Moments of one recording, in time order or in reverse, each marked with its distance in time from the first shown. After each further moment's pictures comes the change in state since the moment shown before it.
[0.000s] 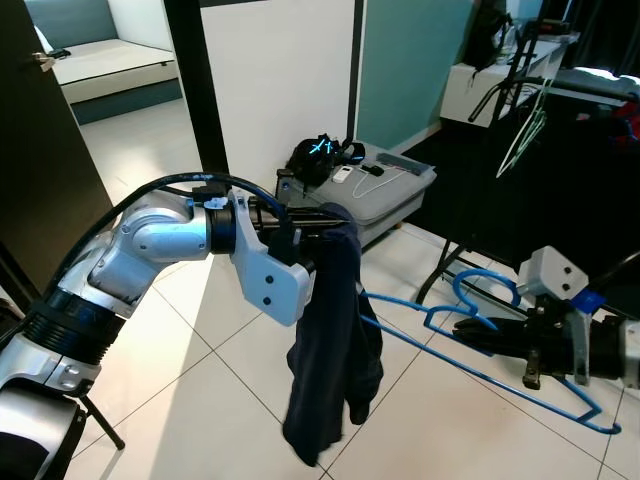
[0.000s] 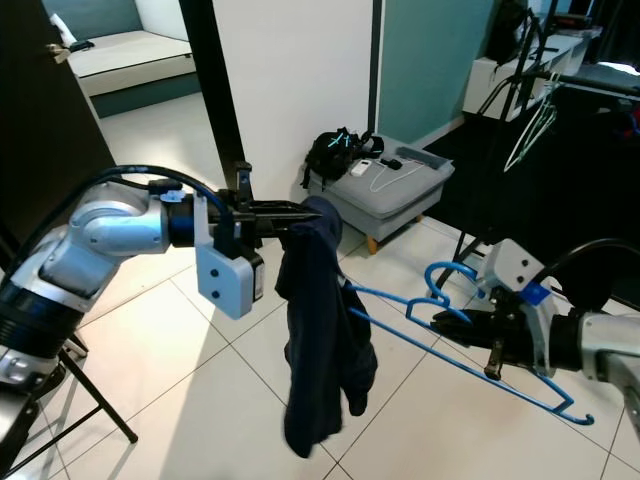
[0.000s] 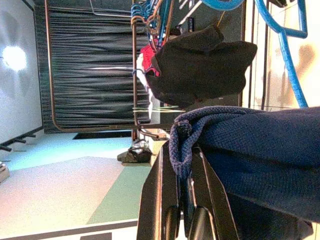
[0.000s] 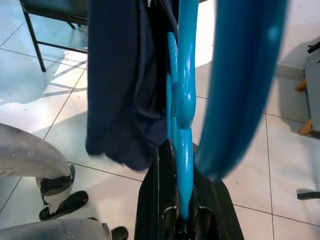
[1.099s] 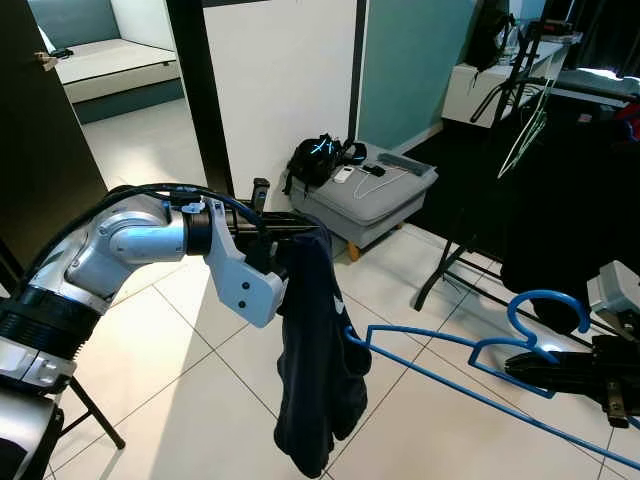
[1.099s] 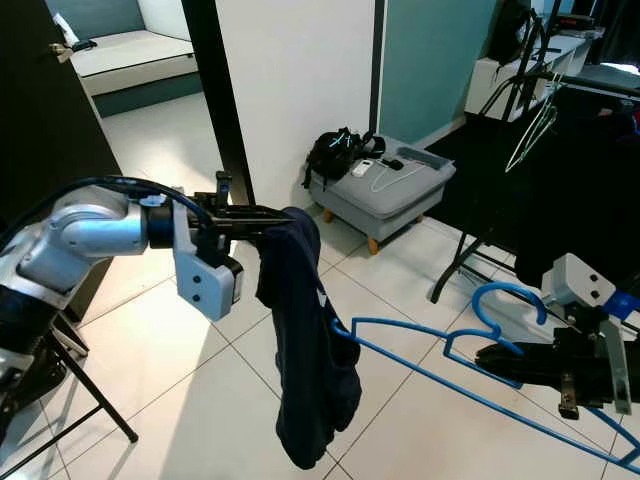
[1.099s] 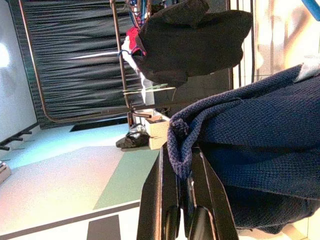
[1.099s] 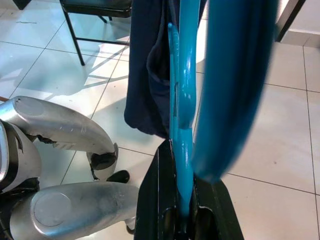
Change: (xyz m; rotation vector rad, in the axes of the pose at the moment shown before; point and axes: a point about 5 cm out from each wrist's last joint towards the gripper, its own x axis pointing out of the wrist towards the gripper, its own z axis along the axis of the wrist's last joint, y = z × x) left arm -0.021 -0.010 -0.013 0.074 0.076 -0.085; right arm -0.059 0.010 -0.006 0.126 0.068 0.120
